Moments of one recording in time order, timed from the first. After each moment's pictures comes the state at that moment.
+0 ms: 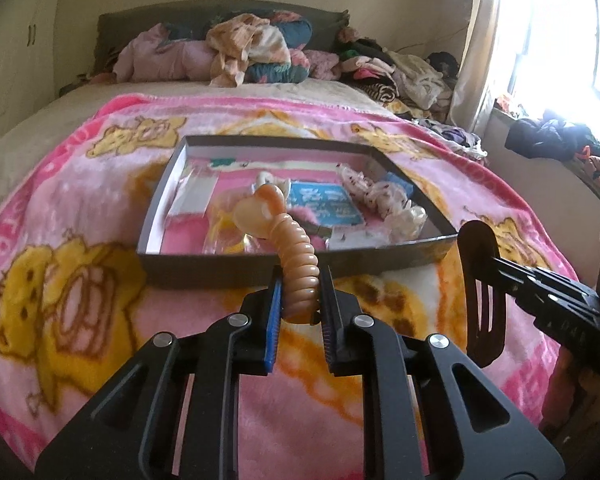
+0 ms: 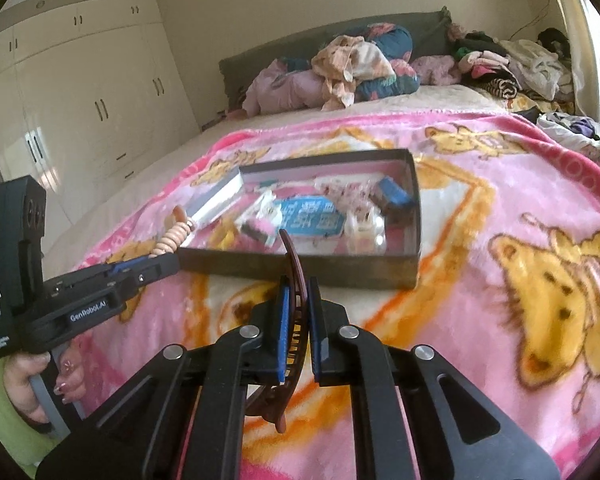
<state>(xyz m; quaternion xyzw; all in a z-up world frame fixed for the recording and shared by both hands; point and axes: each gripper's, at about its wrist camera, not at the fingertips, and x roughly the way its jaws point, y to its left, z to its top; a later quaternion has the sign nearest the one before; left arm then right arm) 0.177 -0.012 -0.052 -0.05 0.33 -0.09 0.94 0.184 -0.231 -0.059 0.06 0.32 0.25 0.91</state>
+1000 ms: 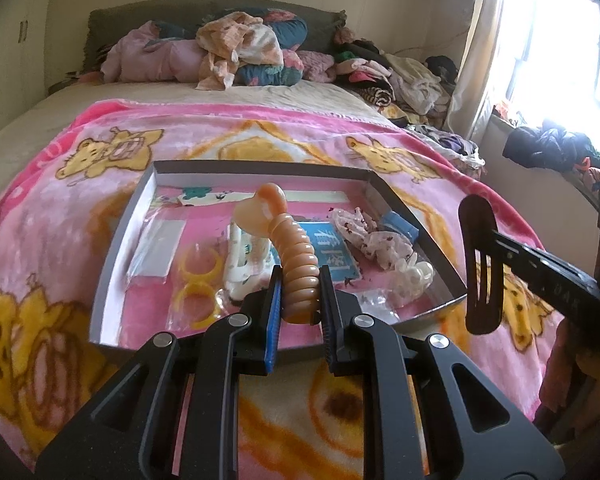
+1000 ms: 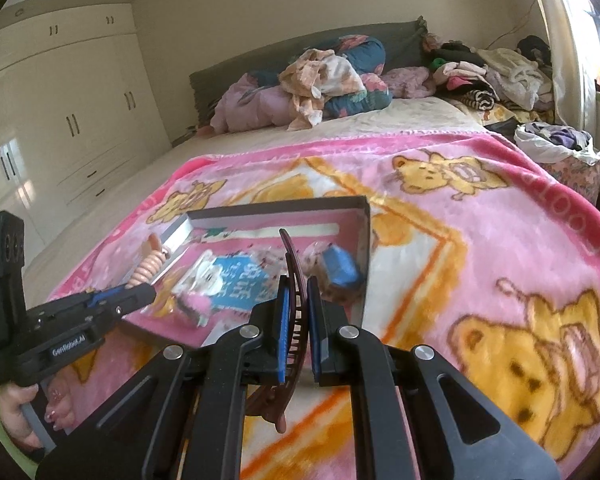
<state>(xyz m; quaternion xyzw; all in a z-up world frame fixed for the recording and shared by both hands) 0.244 -0.026 -0.045 -0.06 0.33 -0.10 0.94 0.265 -0.247 -0.040 0.06 0.30 0.20 0.93</state>
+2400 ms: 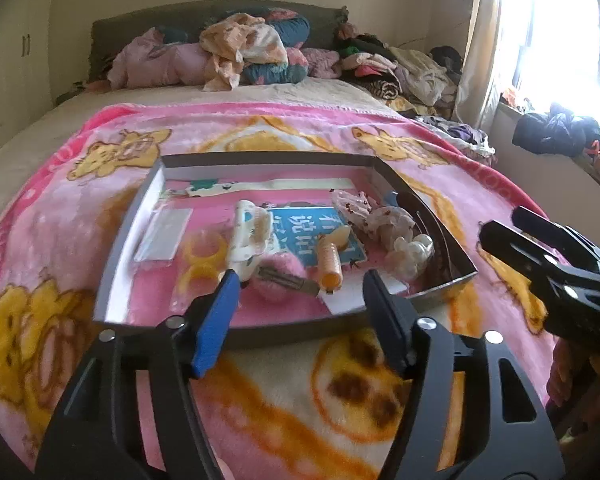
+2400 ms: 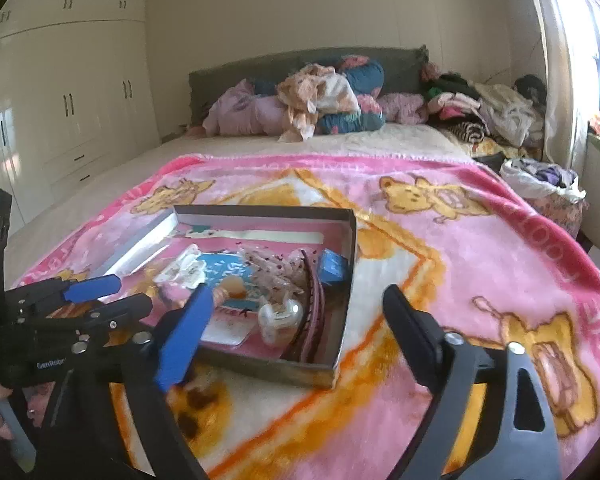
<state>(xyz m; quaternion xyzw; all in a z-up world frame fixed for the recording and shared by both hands) 0.225 -0.031 -0.051 -0.03 0.33 -0.08 0.94 0.227 -0.238 -0.042 0.00 0.26 0.18 0.95</state>
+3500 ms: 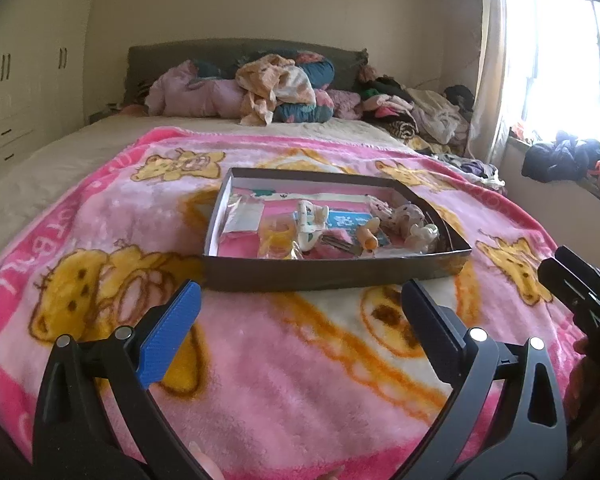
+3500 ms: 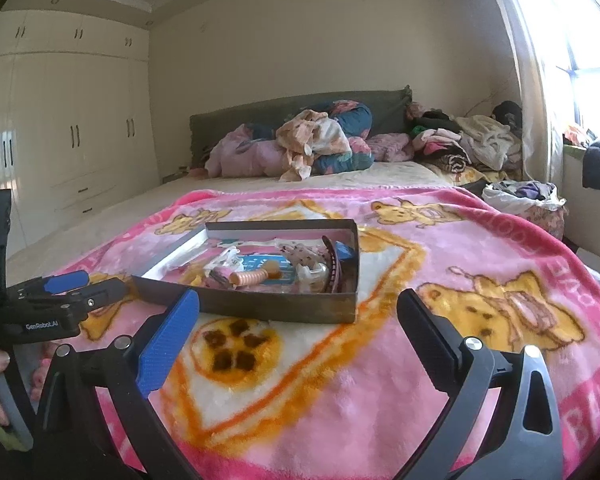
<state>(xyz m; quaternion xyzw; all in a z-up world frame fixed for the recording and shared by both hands) 0.130 0.011 -0.046 -0.04 0.25 -0.04 0.97 0.117 -0.241 -0.054 0.03 0.18 0.15 0.97</state>
